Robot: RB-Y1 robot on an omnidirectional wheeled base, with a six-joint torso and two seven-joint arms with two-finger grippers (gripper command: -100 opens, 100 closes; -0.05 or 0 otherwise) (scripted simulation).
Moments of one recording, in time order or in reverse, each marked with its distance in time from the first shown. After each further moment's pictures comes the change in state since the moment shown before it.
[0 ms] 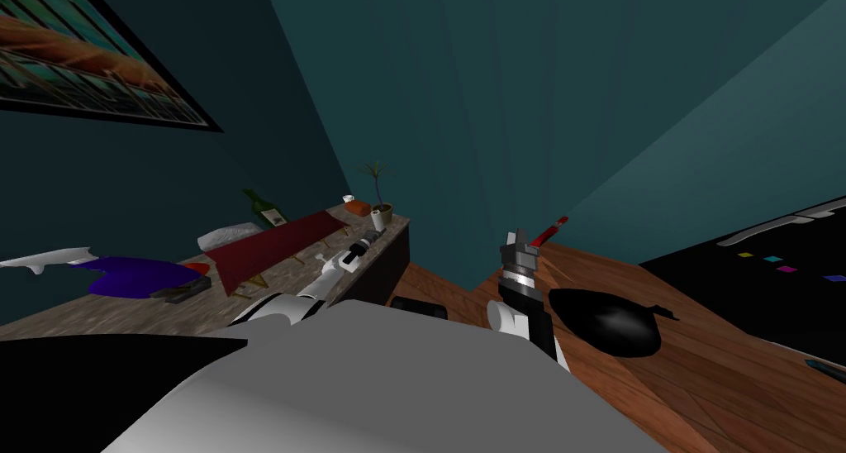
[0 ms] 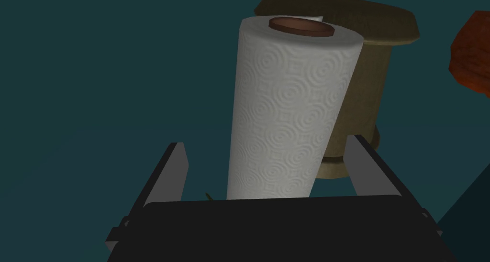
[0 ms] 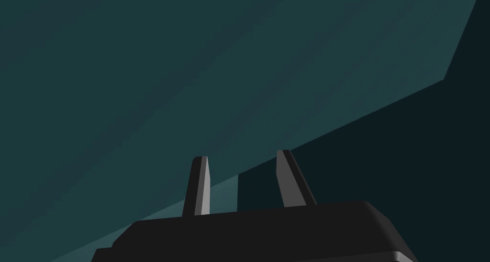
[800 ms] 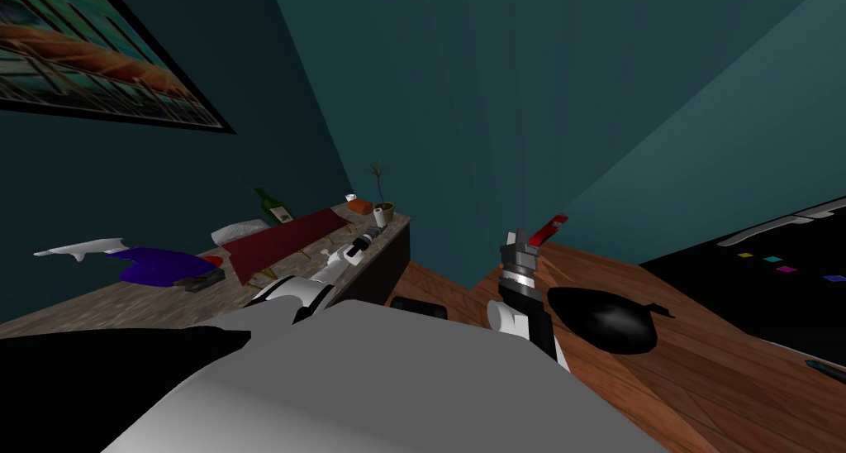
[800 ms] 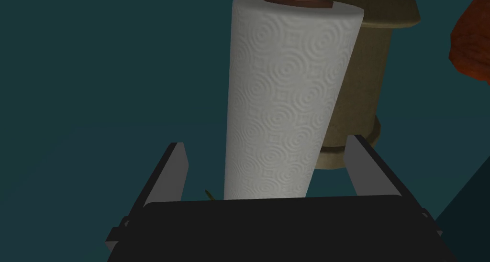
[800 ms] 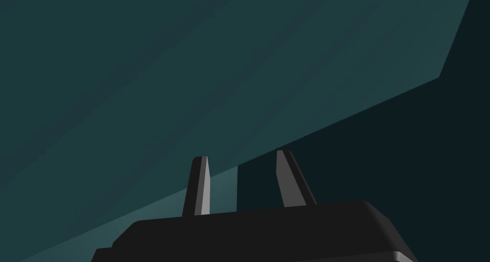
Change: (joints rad) left arm -0.136 0.019 -0.034 0.161 0.046 -0.021 -0.038; right arm 0.000 0.000 0.000 0.000 0.000 0.000 0.000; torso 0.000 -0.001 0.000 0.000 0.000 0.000
